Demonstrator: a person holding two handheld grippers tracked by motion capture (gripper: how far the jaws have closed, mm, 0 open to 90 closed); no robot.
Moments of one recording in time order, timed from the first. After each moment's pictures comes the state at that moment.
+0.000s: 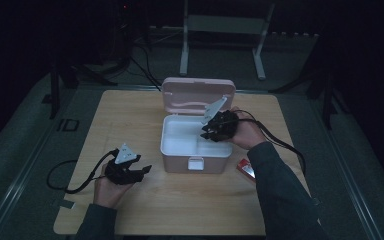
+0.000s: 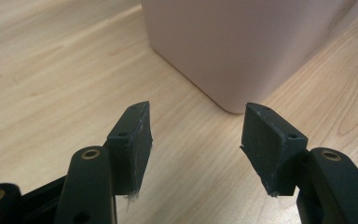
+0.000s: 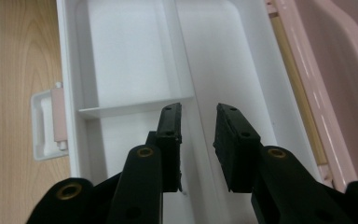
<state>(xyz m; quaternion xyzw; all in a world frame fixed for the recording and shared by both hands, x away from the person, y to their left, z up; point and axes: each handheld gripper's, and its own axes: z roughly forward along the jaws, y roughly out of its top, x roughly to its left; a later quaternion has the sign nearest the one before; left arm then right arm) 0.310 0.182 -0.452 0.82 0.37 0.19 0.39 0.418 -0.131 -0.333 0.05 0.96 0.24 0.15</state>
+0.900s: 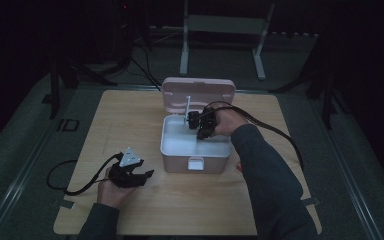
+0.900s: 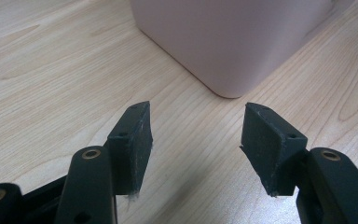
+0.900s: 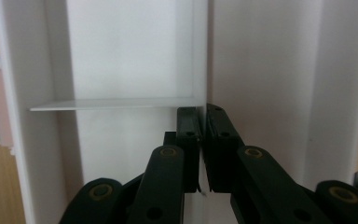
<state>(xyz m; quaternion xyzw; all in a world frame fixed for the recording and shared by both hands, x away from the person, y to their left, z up) 0.310 0.176 -0.464 0.83 0.37 0.17 0.38 0.452 -0.076 -0.350 0.00 1.00 0.05 0.07</state>
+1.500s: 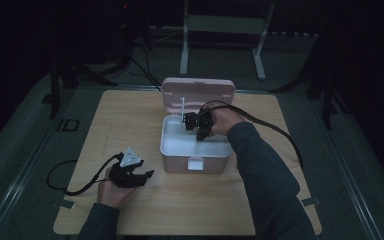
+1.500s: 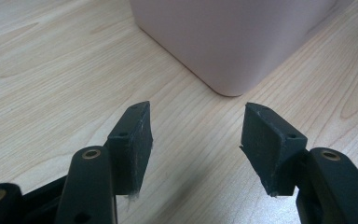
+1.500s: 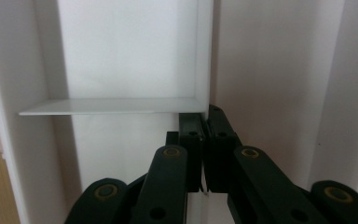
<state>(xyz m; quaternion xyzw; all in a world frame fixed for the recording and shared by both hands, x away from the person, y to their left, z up) 0.311 0.176 -0.465 0.83 0.37 0.17 0.37 0.455 -0.065 -0.354 0.00 1.00 0.02 0.06</state>
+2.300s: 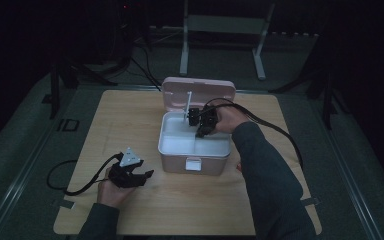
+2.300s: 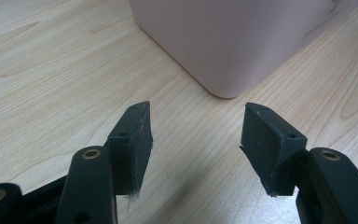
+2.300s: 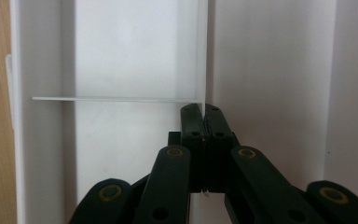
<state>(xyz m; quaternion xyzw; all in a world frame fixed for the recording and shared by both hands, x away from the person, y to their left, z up) 0.311 0.176 -0.465 0.83 0.37 0.17 0.37 0.451 -0.077 -0.337 0.01 1.00 0.07 0.06</state>
